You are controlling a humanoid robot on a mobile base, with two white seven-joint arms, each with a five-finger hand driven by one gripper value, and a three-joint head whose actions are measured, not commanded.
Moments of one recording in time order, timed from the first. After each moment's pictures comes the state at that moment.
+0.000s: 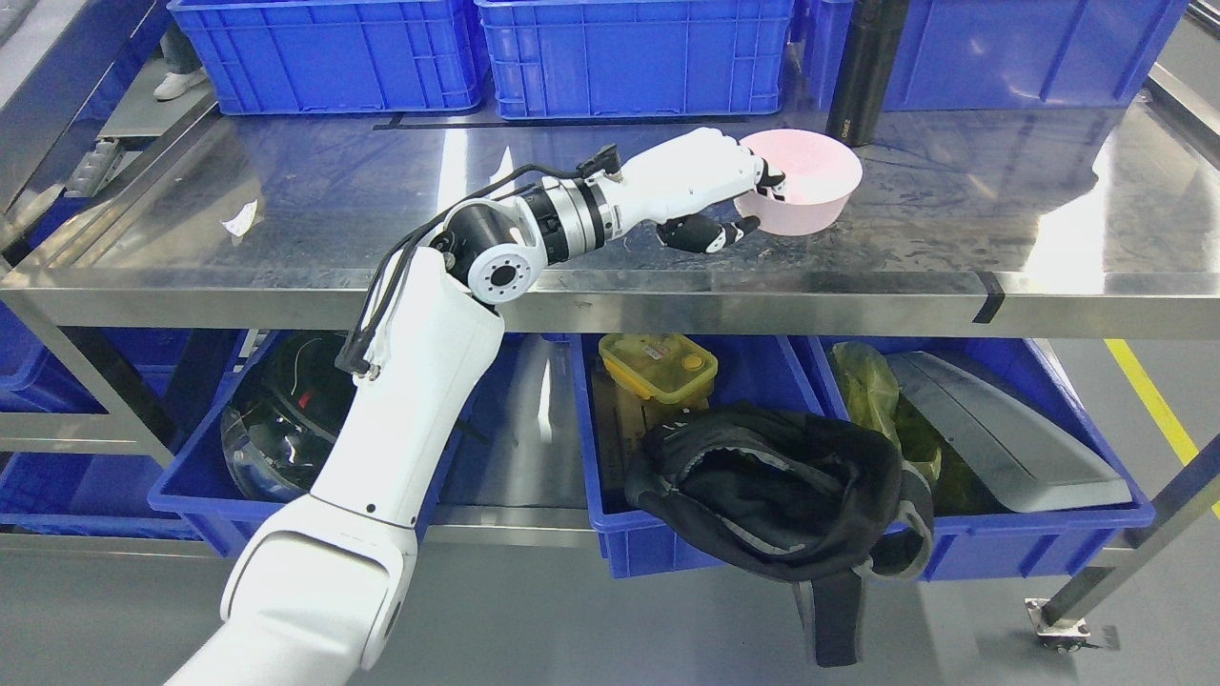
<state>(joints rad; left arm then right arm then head) -0.77 0.00 -0.29 -1.18 -0.80 -0.71 -0.51 0.00 0.00 0.20 0.00 0.13 -0.08 -0.05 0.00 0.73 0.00</state>
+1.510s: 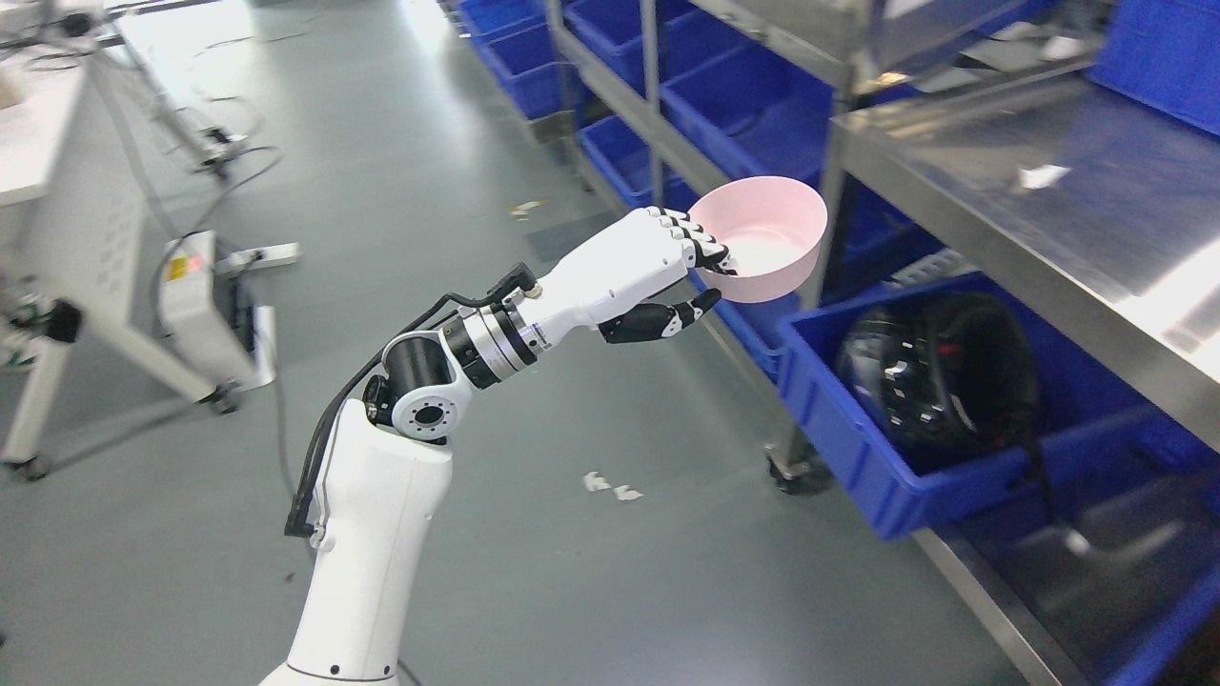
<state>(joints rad) -0.43 0.00 -0.12 -1.50 -0.70 -0.79 -0.52 0.00 0.00 0.20 0.00 0.13 -0.08 -0.05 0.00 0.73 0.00</state>
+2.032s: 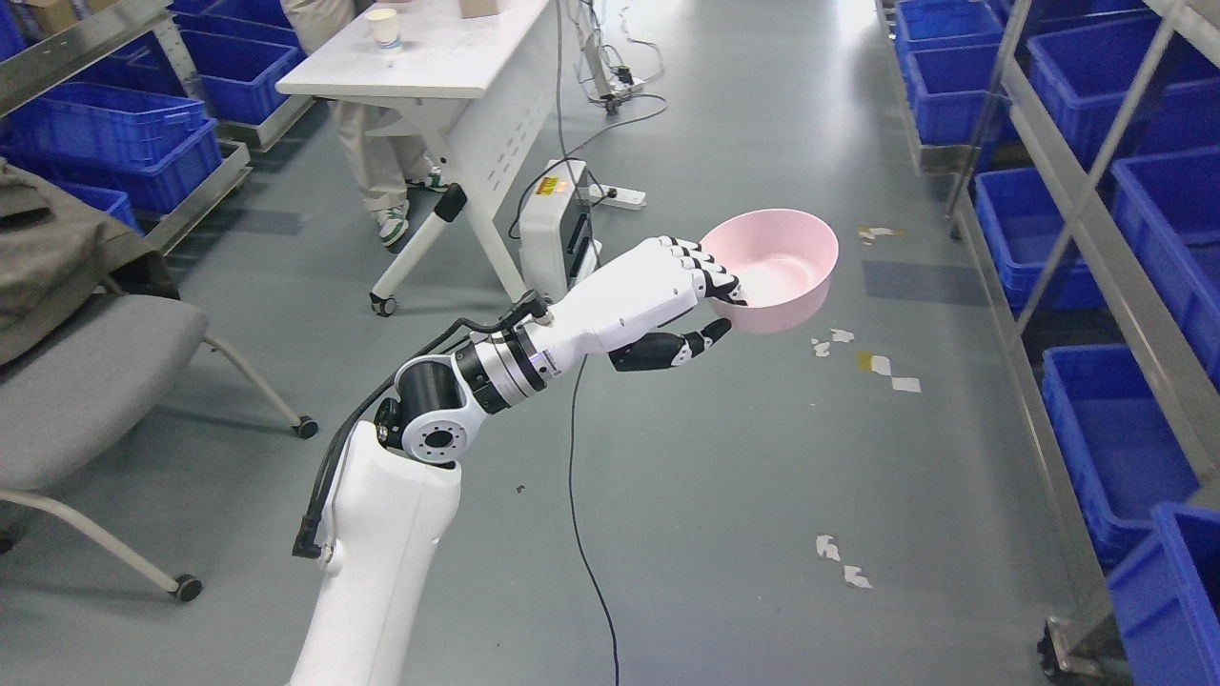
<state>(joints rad) -0.38 0.00 -0.15 -1.51 -0.68 -0.79 -0.50 0.00 0.00 0.20 0.00 0.13 -0.08 -0.05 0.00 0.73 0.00</state>
